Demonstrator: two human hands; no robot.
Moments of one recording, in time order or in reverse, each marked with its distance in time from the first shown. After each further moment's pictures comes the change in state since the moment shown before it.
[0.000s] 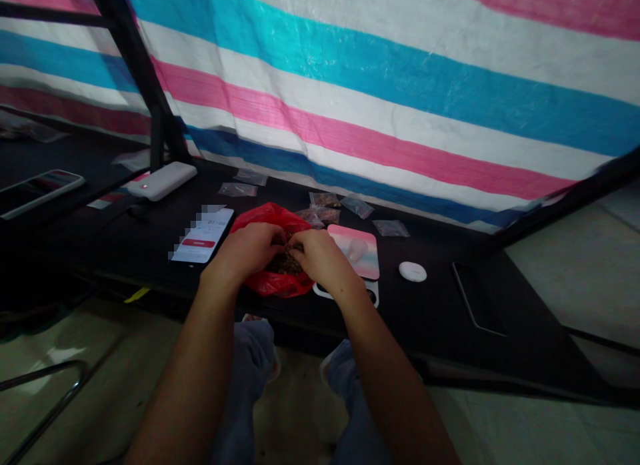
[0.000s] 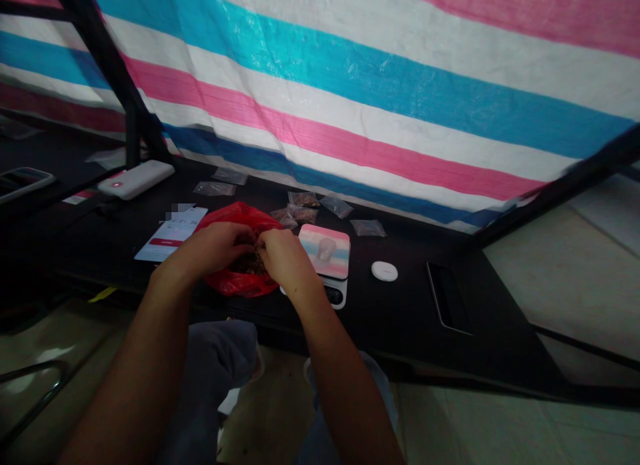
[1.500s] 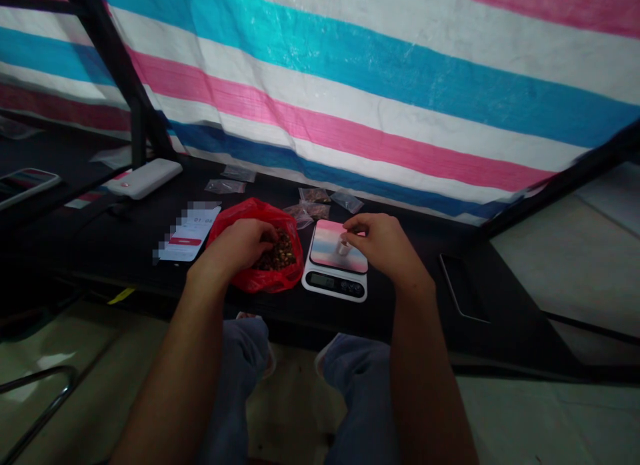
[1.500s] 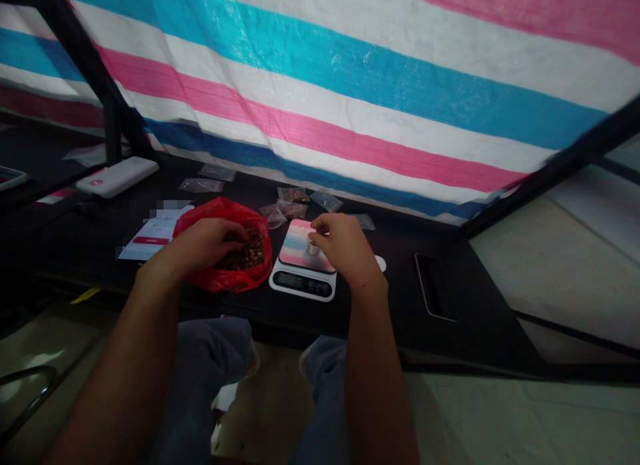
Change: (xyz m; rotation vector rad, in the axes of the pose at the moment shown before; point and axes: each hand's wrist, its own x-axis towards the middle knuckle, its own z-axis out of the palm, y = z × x) left_hand 0.007 0.001 0.002 -0.039 -0.060 0.049; right_hand -0.055 0.050 -0.083 -0.001 0.256 0.186
